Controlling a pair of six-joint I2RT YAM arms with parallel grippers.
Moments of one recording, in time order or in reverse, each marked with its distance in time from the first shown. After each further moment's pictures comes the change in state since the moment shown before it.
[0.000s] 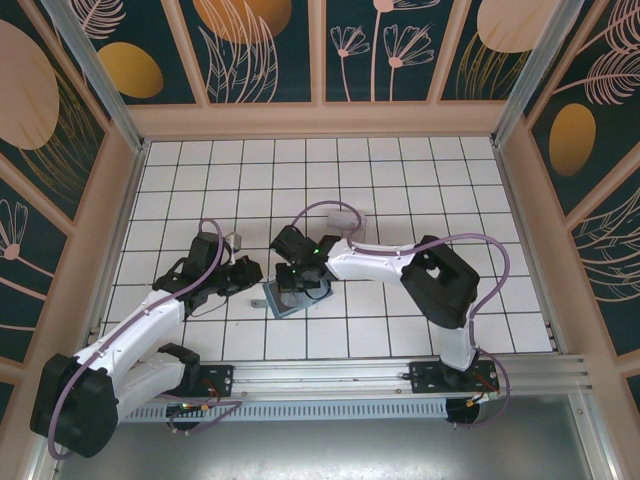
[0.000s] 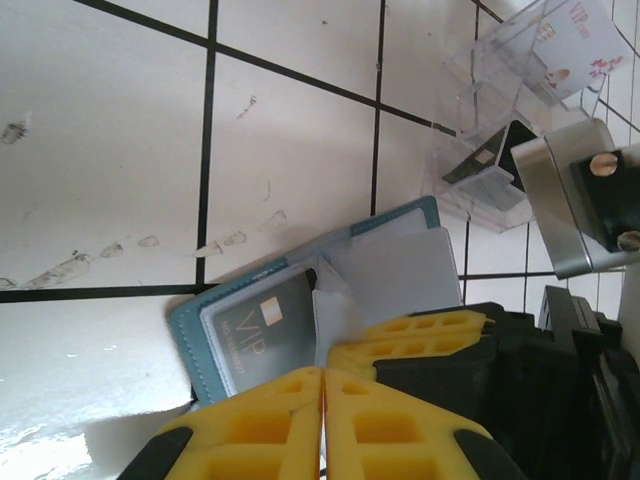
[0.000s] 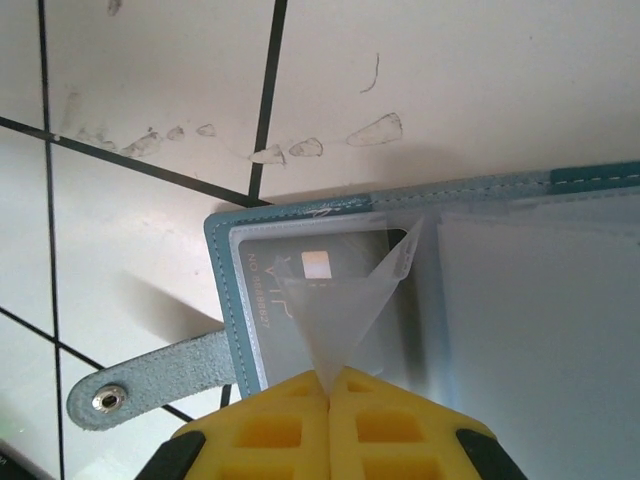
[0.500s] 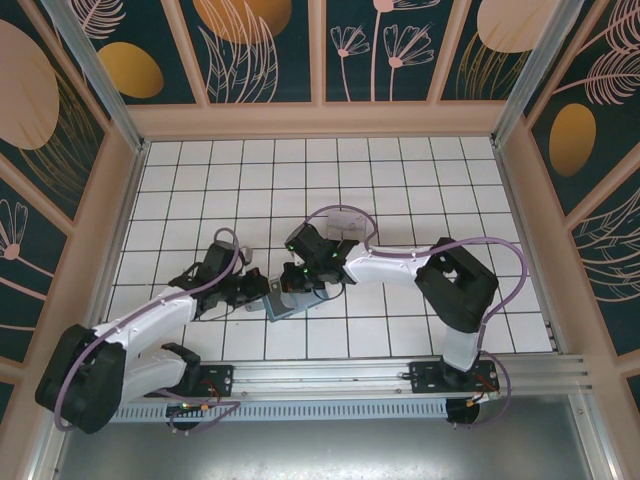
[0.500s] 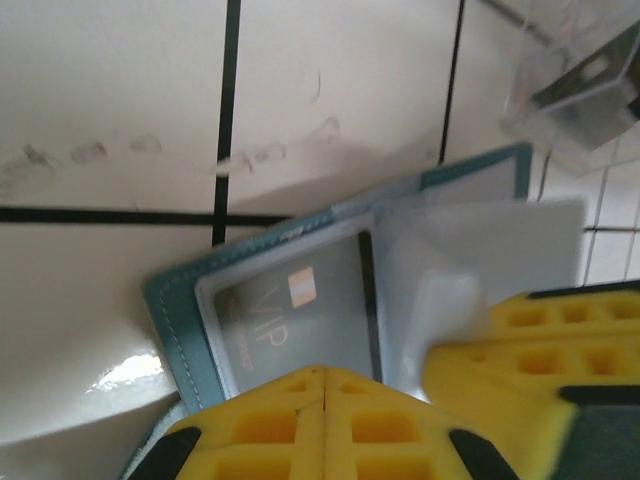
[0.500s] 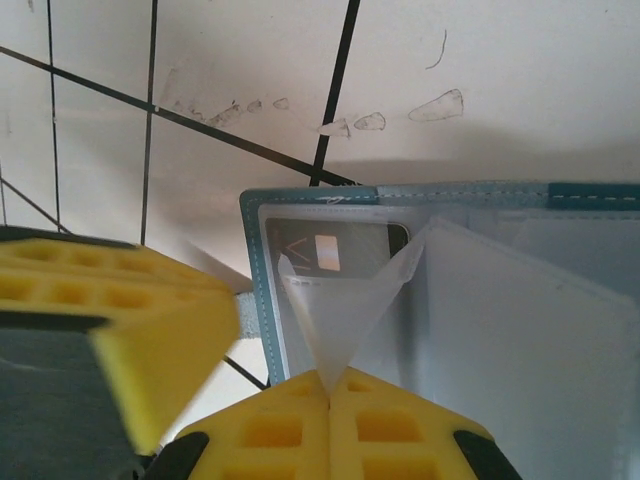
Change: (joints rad) left arm -0.089 0.145 -0.064 0.082 0.010 -0.053; right arm -0.048 -0.096 -0.174 0.216 -0.161 -0.014
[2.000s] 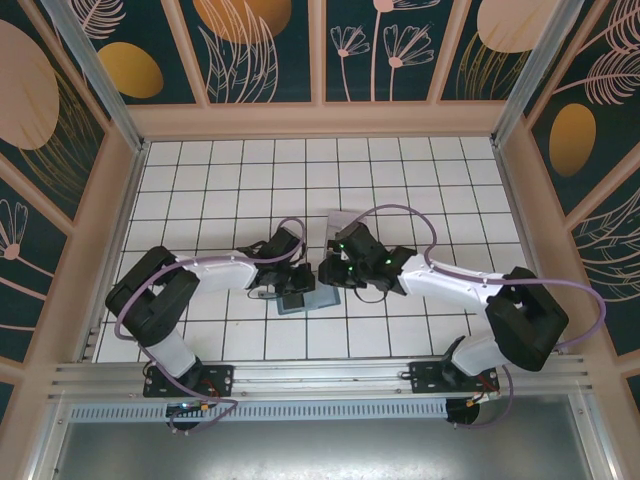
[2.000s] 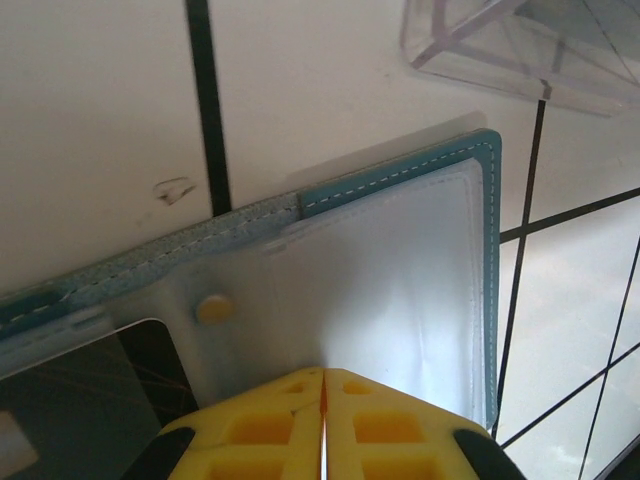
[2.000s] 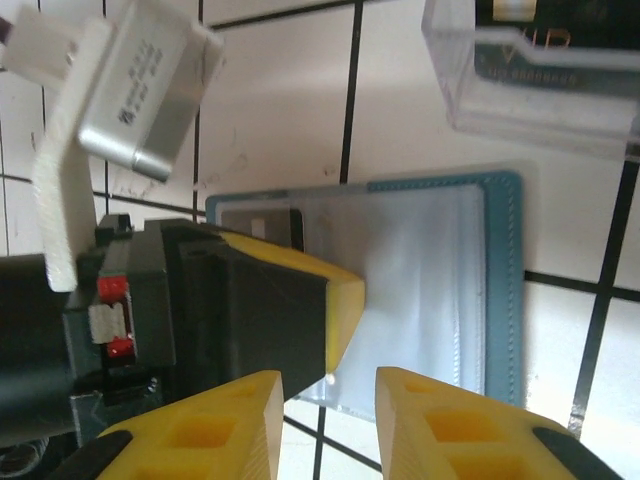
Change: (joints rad) left arm -0.259 0.535 0.360 0.063 -0.040 -0.021; right arm -0.131 -0.391 -0.314 -0.005 0.124 0.048
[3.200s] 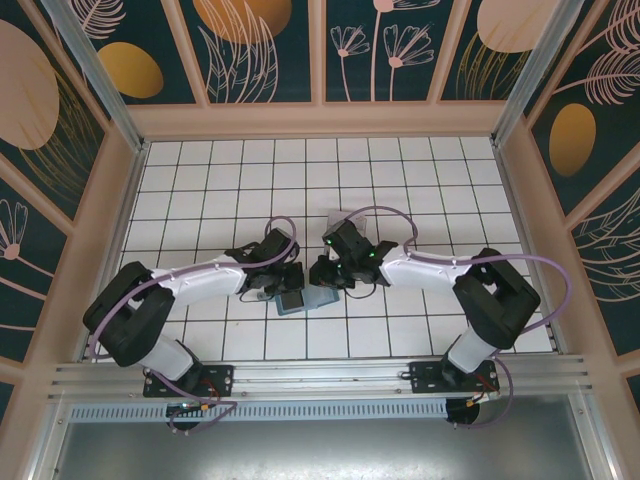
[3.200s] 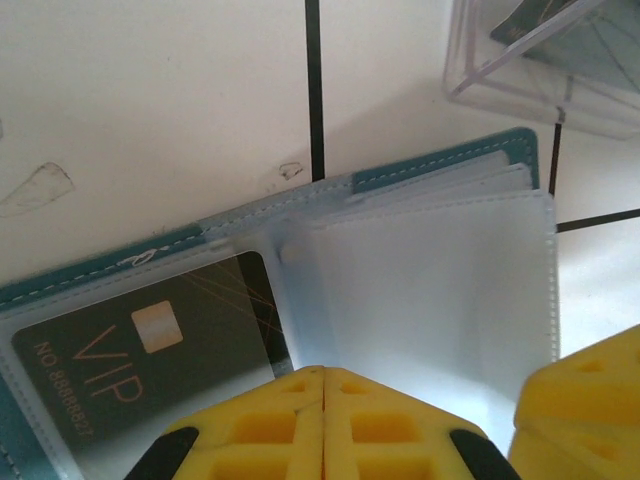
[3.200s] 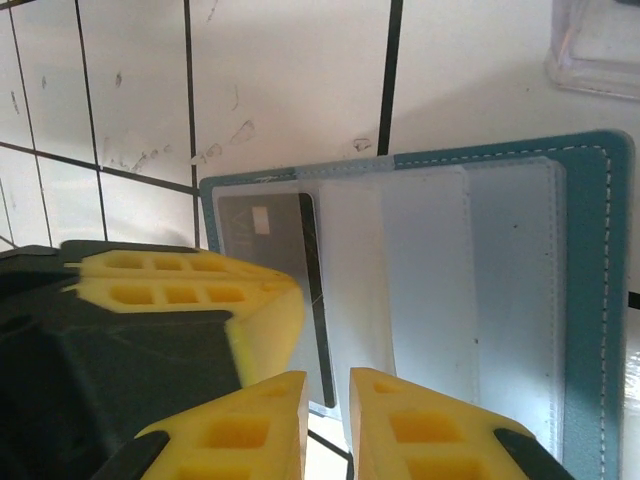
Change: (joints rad) left arm -0.008 -0.145 -0.028 -0.123 -0.148 0.008; right arm -0.006 0.177 0.086 0.027 -0.128 0.014
